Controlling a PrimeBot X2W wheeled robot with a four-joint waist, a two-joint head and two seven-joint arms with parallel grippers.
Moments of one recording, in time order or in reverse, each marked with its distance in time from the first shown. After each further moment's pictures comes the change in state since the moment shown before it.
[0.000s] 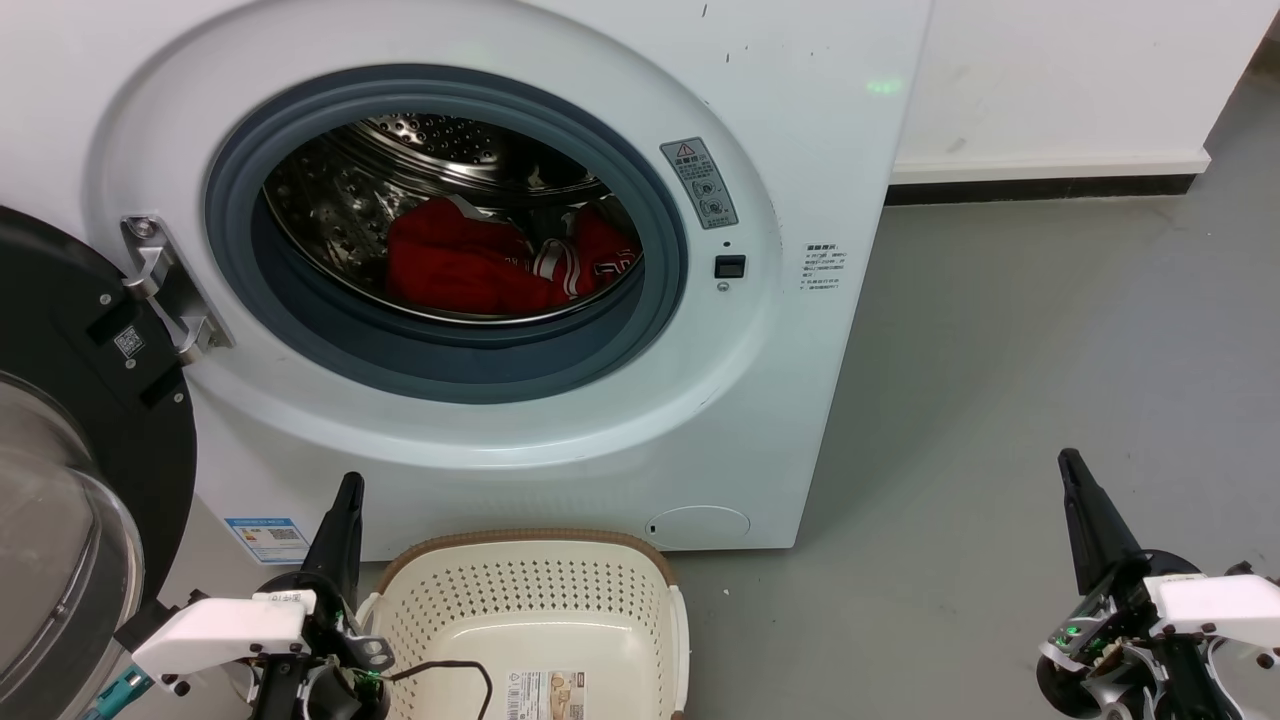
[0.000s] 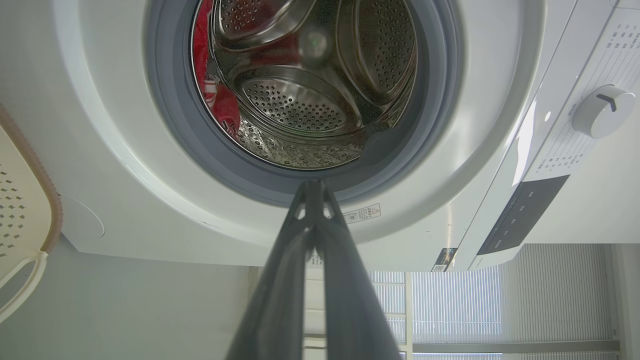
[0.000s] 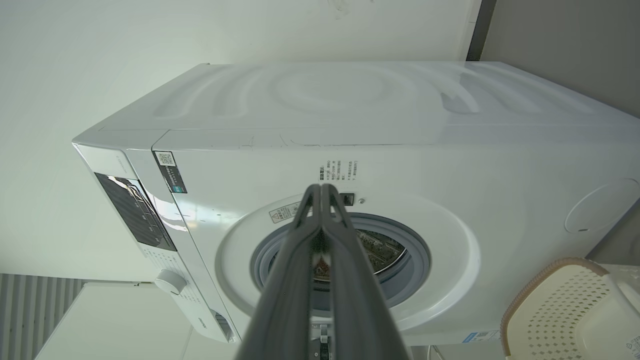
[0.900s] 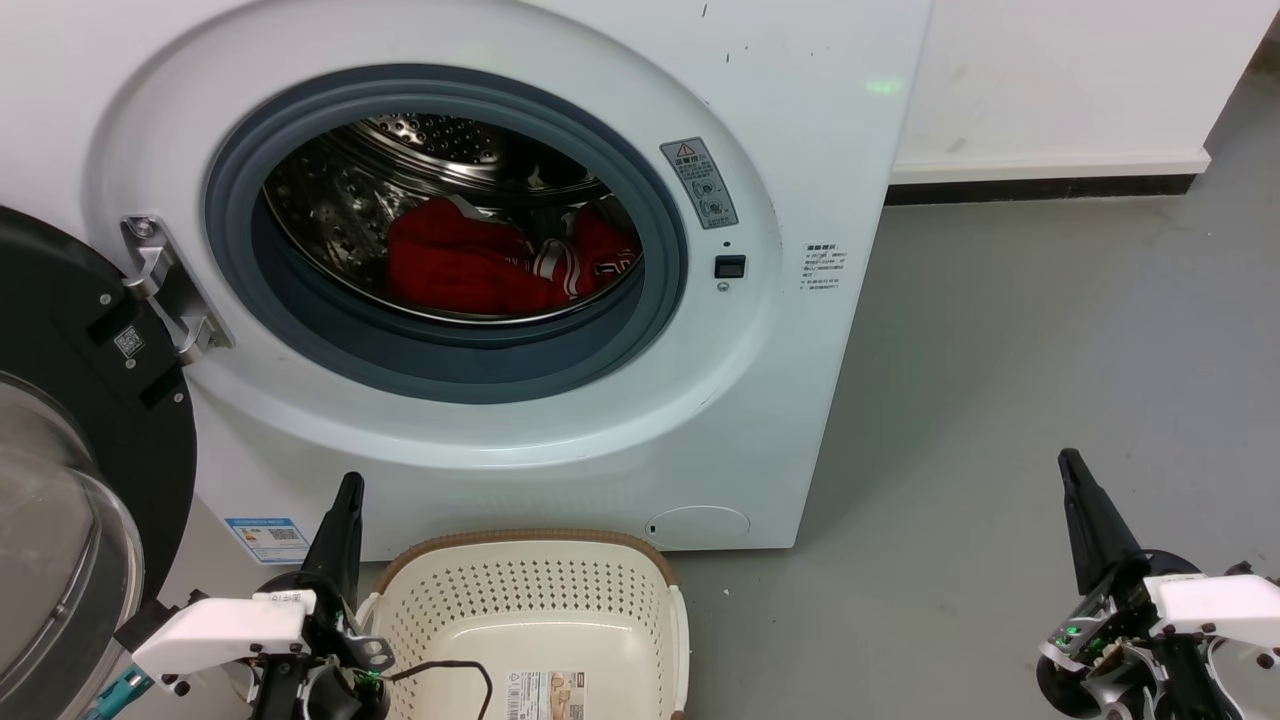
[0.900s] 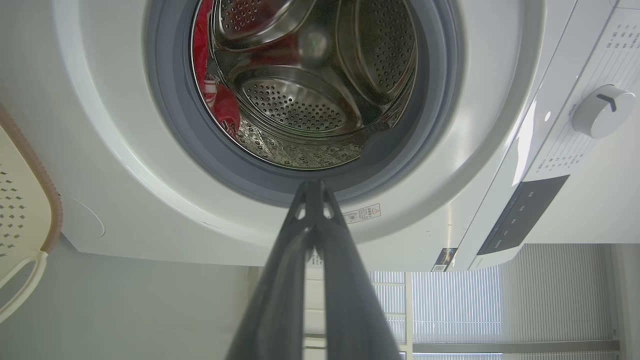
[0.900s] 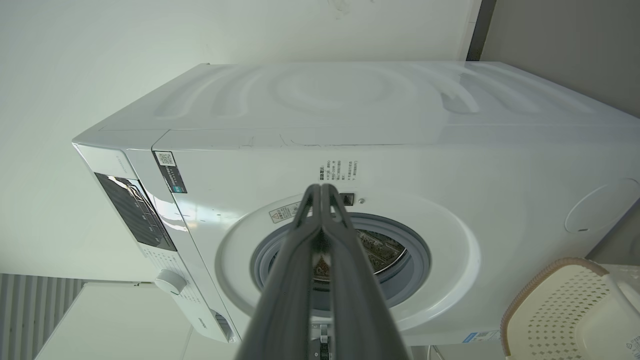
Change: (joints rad) left arm 0.000 0.000 0.000 0.000 0.000 0.000 0.000; right arm 0.000 0.000 0.000 0.000 0.000 0.000 0.000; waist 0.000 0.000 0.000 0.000
